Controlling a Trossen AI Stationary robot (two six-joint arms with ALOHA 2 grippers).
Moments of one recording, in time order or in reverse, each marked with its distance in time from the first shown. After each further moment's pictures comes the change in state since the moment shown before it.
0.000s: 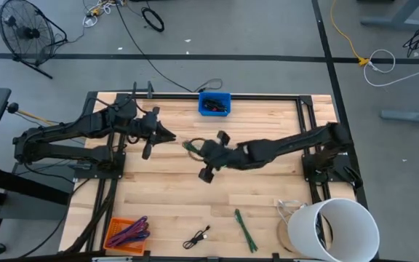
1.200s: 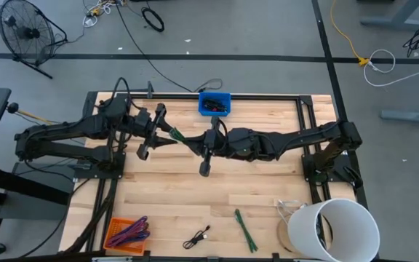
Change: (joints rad) left arm -0.050 0.040 0.002 0.441 0.157 -0.076; right arm -0.028 -0.096 0.001 0.491 -0.121 -0.358
